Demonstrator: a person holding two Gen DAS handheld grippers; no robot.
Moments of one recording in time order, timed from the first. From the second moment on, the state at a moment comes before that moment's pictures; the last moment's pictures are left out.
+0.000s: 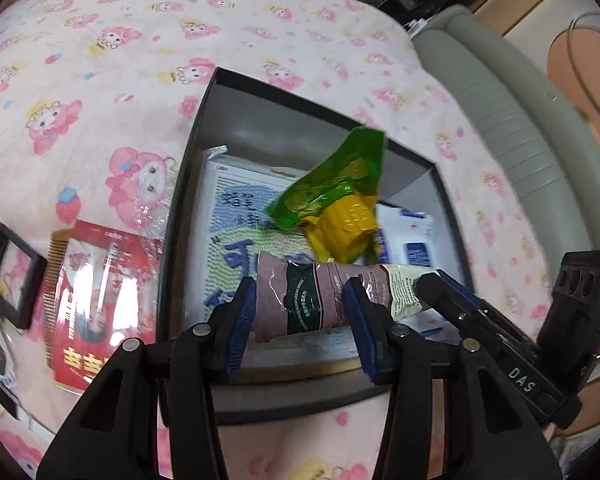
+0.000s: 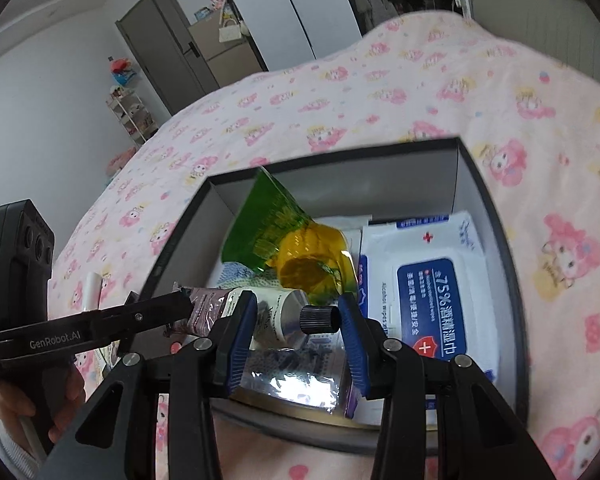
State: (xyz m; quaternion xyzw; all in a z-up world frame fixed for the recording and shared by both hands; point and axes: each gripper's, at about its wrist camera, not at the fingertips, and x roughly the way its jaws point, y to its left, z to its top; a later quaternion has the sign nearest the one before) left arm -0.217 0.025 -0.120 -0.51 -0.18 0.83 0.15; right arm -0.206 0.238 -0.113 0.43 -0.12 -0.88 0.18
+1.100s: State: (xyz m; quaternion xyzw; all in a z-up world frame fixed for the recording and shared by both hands) left arm -0.083 0.042 -0.043 -0.41 -0.08 0.89 0.18; right arm -0.099 0.214 -0.057 0.39 -0.08 -0.91 0.15
